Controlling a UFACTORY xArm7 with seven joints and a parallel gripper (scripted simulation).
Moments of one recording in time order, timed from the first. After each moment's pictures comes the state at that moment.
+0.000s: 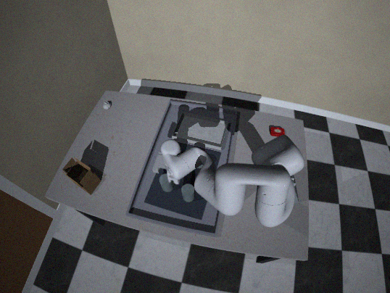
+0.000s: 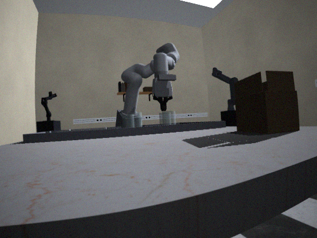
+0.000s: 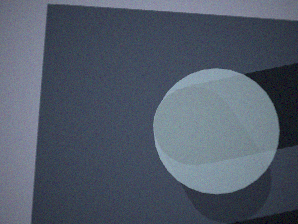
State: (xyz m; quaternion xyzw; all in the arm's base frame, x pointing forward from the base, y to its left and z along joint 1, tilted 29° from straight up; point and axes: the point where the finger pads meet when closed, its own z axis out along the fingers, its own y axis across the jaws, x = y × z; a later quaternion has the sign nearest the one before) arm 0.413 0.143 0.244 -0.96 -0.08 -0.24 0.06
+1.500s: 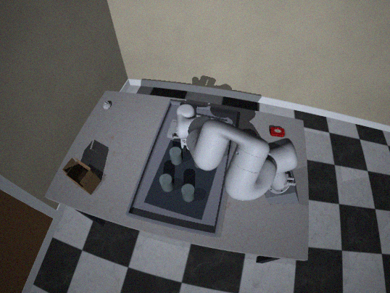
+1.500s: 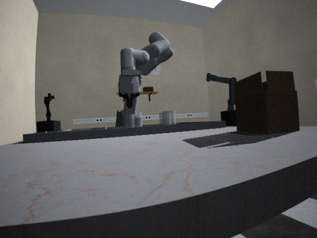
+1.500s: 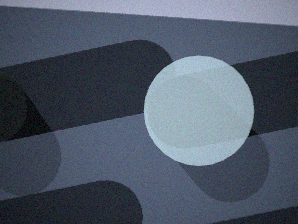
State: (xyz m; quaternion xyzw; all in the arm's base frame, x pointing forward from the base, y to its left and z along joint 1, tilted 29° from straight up) arm 0.421 -0.032 0.241 -0.96 -0.08 -0.24 0.07
